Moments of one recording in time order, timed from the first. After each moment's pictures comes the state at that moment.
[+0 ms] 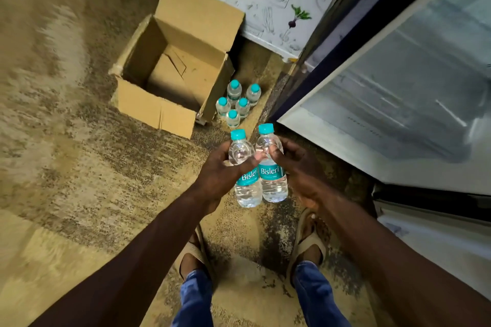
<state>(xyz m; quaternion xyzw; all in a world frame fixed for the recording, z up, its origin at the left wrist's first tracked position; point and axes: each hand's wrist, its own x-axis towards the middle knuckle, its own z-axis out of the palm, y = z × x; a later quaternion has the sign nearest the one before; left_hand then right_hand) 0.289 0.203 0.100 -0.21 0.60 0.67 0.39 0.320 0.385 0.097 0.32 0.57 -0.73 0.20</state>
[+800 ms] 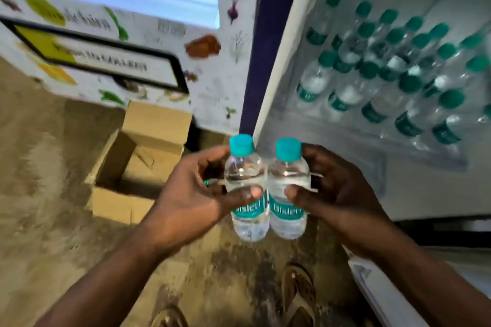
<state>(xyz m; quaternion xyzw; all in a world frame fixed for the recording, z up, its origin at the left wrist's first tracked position) 0.232 0.298 0.354 0.13 0.70 0.61 0.34 0.325 0.500 0.346 0.13 0.71 -0.69 0.00</state>
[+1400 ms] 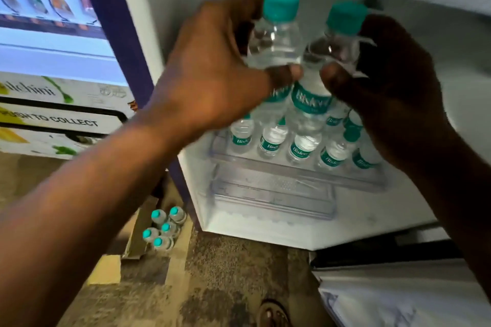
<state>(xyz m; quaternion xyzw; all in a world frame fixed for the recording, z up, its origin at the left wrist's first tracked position) 0.168 0.482 0.510 0.36 0.76 0.54 0.09 0.283 0.654 0.488 0.03 0.81 -0.52 -0.27</state>
